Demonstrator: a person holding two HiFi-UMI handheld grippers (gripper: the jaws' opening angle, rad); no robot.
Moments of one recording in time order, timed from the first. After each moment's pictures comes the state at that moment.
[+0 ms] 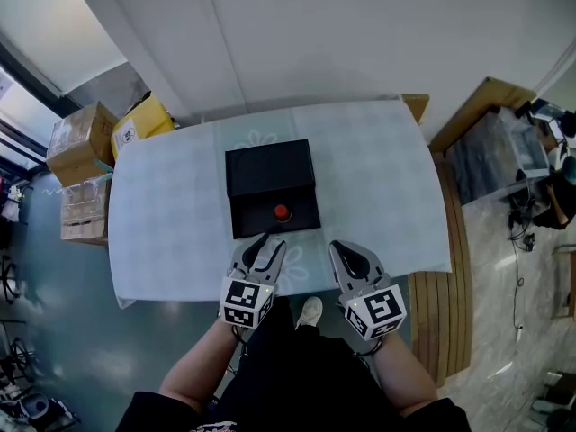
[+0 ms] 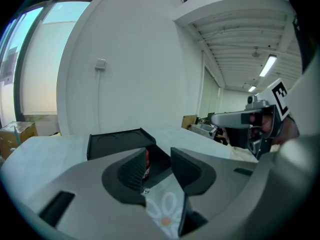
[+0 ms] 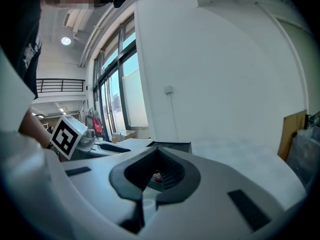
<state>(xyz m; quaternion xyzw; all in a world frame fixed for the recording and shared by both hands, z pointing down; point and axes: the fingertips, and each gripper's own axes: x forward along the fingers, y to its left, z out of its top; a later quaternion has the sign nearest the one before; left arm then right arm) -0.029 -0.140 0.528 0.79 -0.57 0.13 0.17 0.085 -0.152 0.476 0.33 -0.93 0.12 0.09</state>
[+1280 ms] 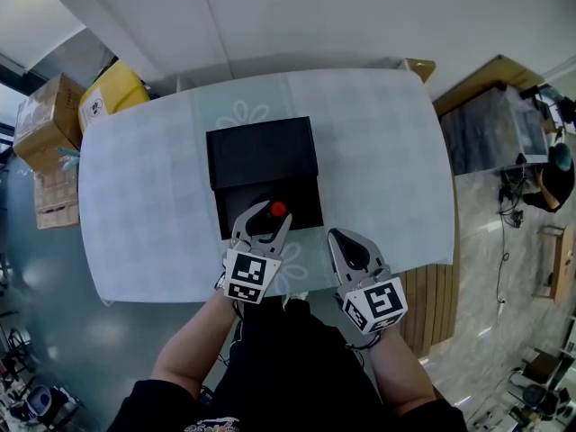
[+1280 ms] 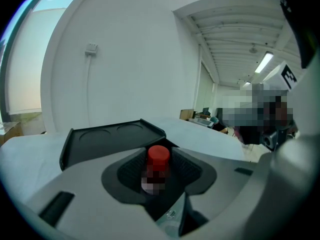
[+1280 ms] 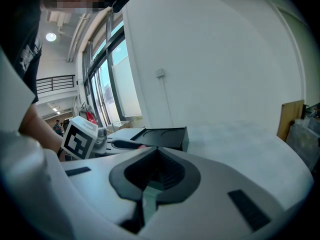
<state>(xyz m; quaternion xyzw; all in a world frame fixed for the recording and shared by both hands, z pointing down) -0.037 -0.221 0.592 0.82 -0.53 0.16 0.16 0.060 -0.198 0.534 0.35 -0.91 0.17 0.15</state>
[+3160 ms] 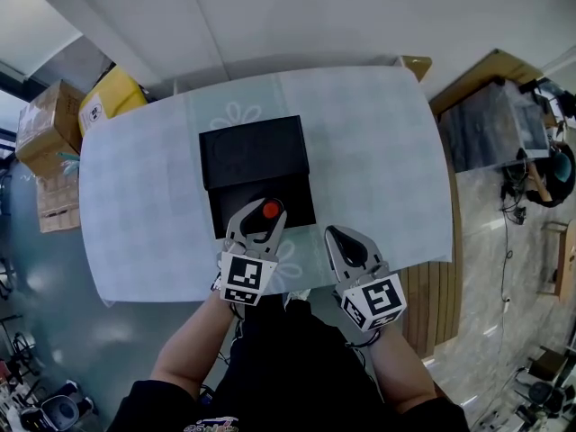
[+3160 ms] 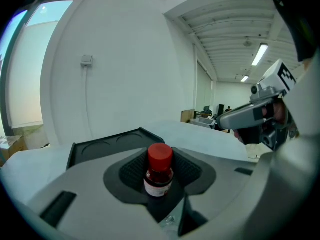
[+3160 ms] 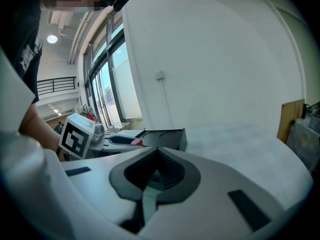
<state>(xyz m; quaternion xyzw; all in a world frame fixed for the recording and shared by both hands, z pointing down) -0.030 -0.223 0.572 0.82 -0.54 0.17 0.11 0.073 -0.199 0.532 0.34 -0.91 0.17 0.14</state>
